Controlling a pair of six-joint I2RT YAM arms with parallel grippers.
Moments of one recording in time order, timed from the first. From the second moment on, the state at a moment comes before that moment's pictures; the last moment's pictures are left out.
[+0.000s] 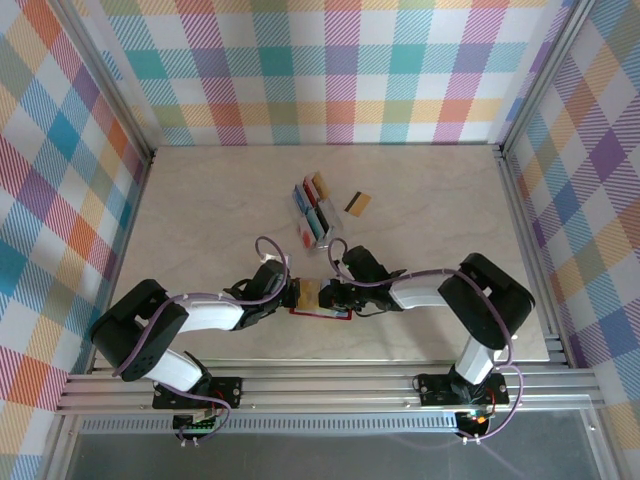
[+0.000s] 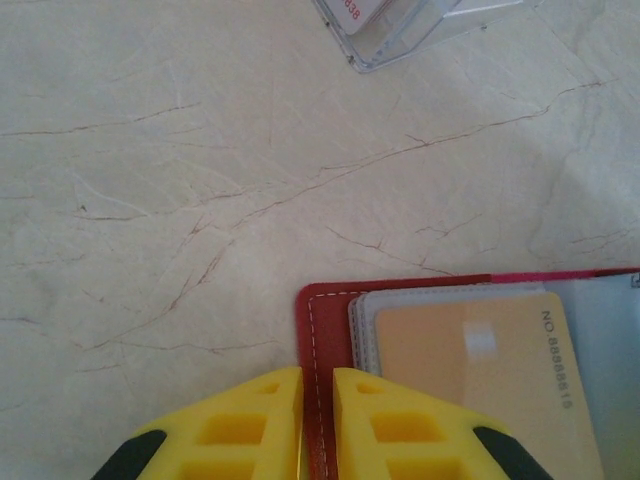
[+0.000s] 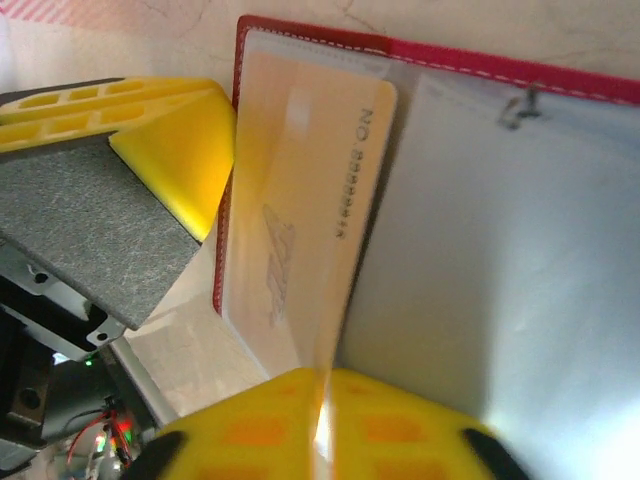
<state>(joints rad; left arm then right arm) -0.72 1.48 0.45 0.23 -0.11 -0.61 0.81 1.69 0.69 0.16 -0.48 0.87</state>
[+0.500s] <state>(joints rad) -0.73 1.47 0.45 0.23 -0.12 -0.61 0.81 1.49 0.74 -0.18 -0.18 0.72</state>
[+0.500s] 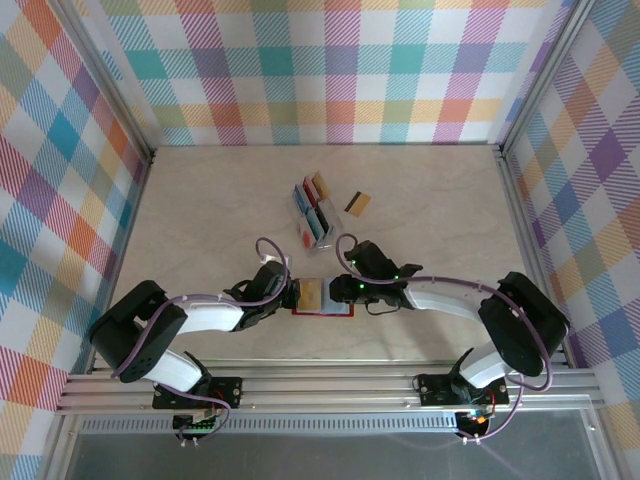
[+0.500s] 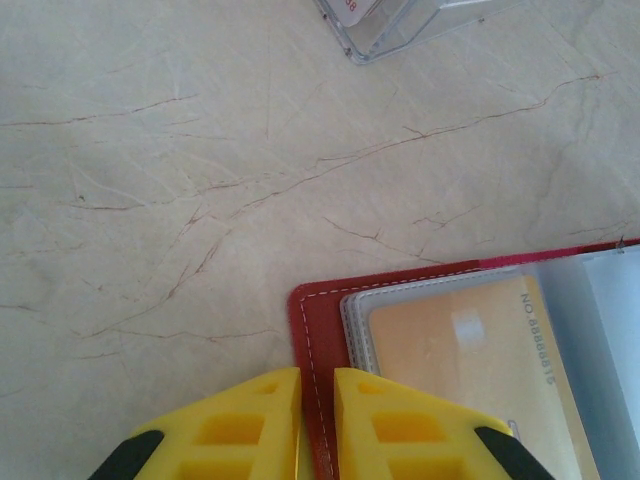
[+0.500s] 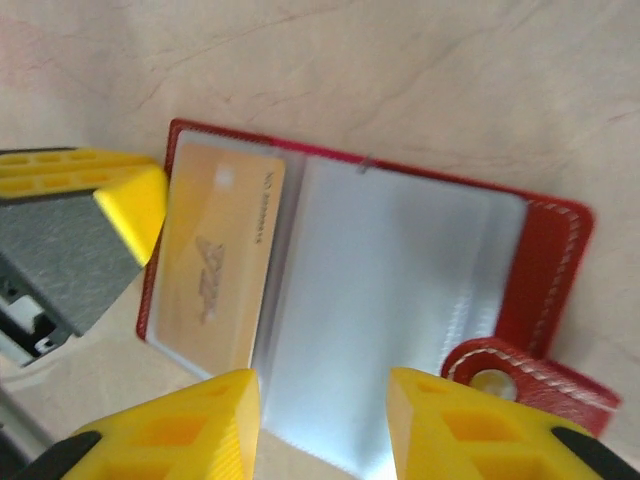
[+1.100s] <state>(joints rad) -0.73 1.48 0.45 0.23 -0.11 -0.61 0.81 1.68 0.90 -0.27 -0.05 0.62</state>
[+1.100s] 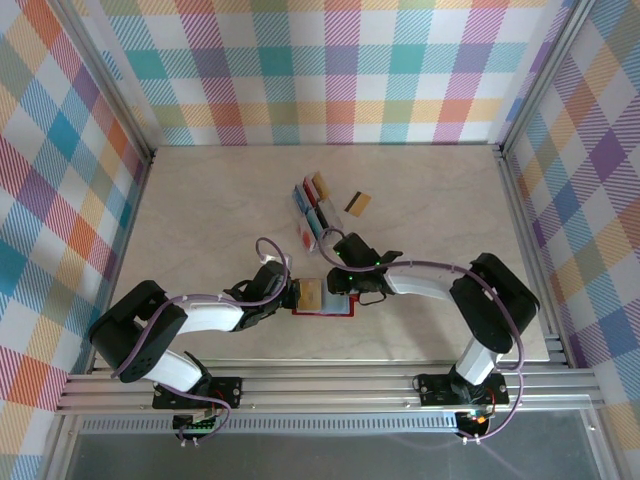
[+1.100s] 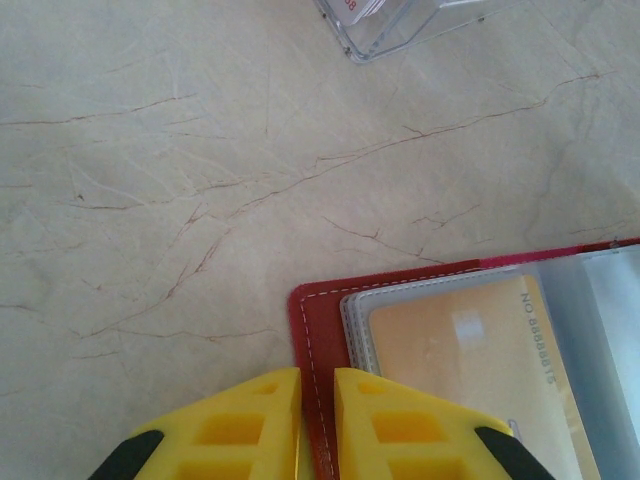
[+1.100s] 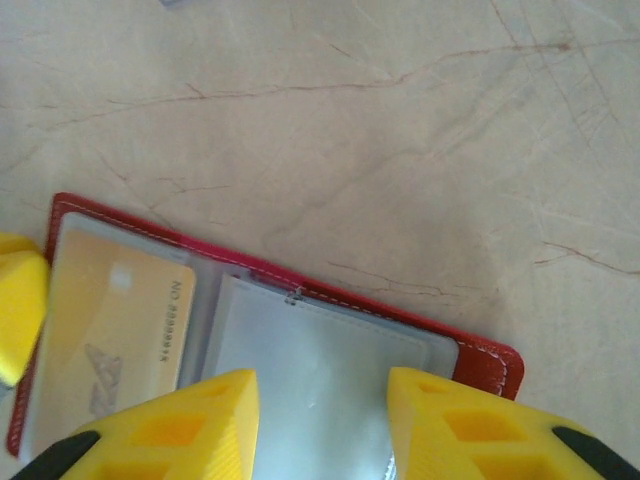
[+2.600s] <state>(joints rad) -0.73 1.45 0.44 0.20 -0.11 -0.61 0.87 1.68 0.96 -0.32 -0.02 0.55</state>
